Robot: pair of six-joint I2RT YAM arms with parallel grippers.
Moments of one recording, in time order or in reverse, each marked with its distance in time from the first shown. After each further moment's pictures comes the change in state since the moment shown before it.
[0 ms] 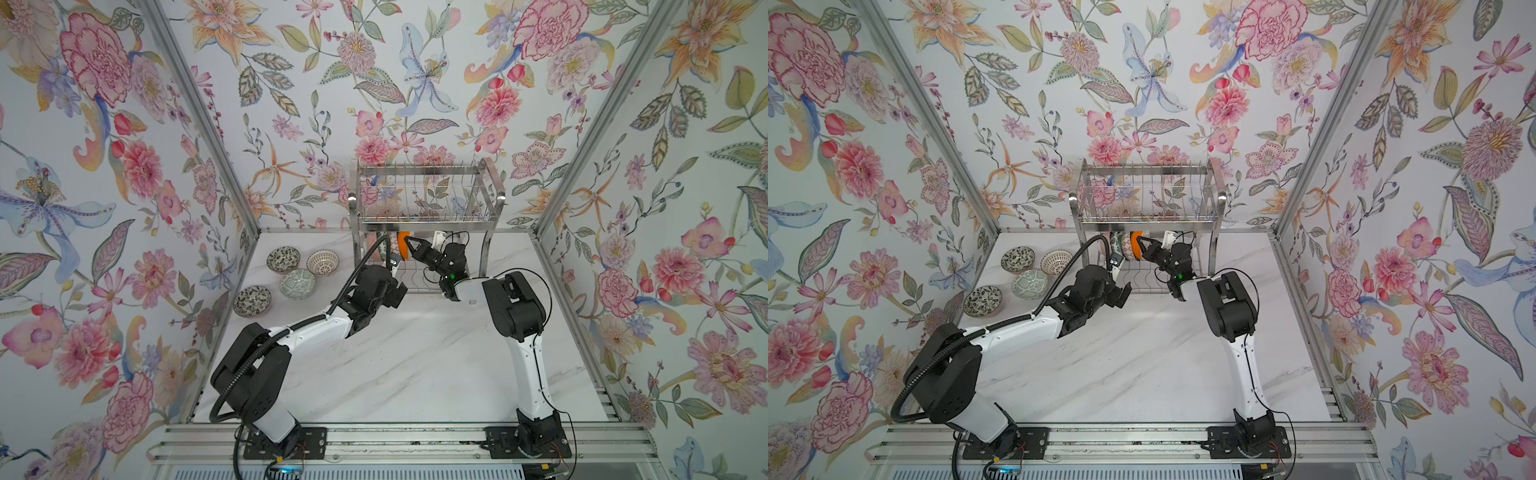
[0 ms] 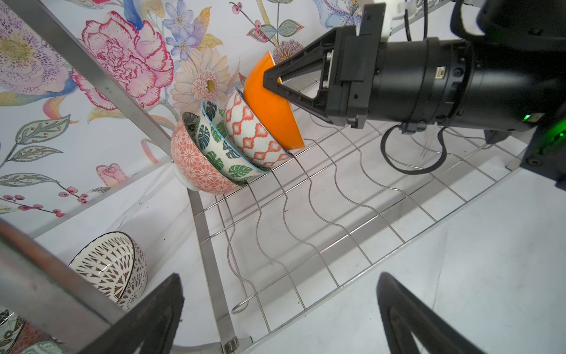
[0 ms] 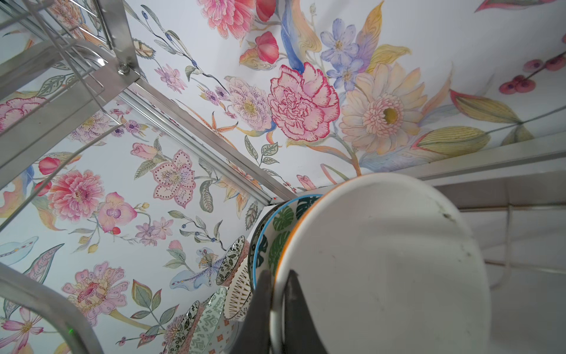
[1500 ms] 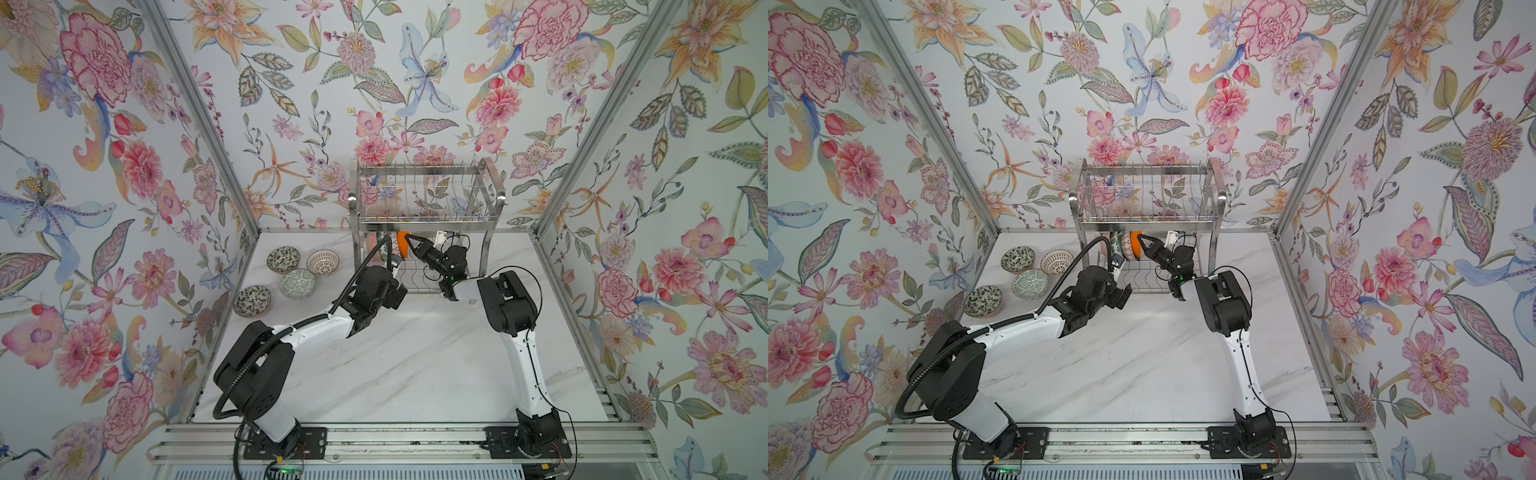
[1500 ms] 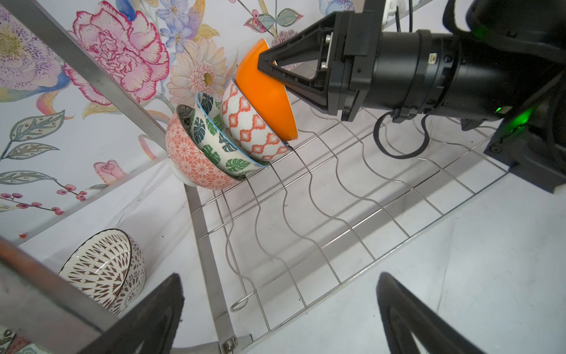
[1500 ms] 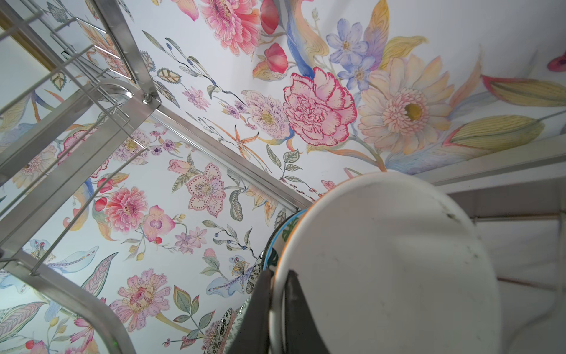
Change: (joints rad) left arm 0.000 0.019 0.000 0.000 -0.004 0.008; right arm -0.022 0.115 0.079 0.157 -0.064 0.184
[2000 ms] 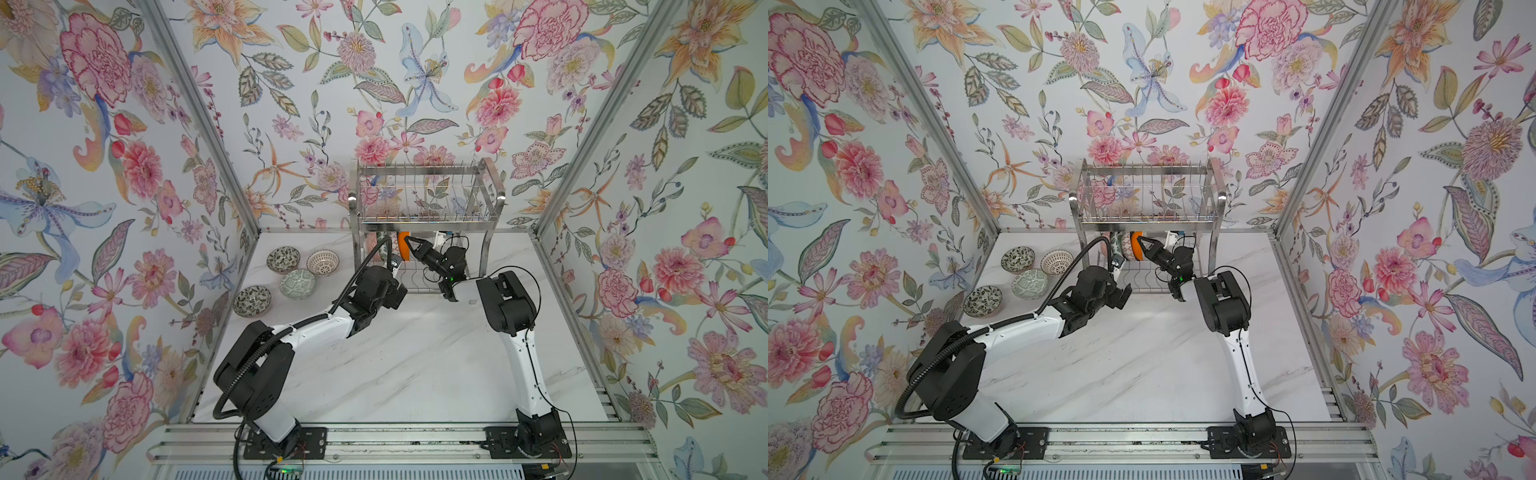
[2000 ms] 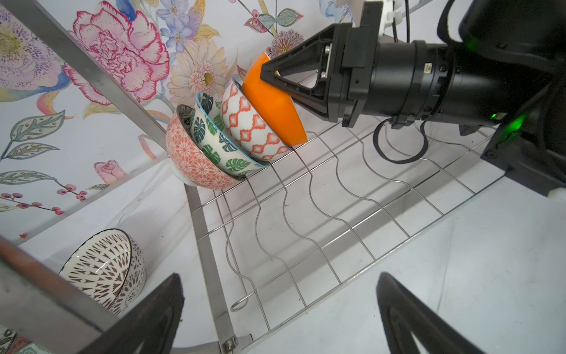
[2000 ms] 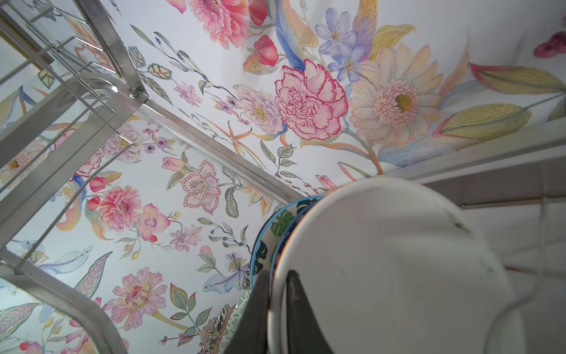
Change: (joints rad) left arm 0.000 0.000 0.000 0.000 -0.001 0.000; right arm -0.003 0.008 -0.004 -0.021 0.000 -0.017
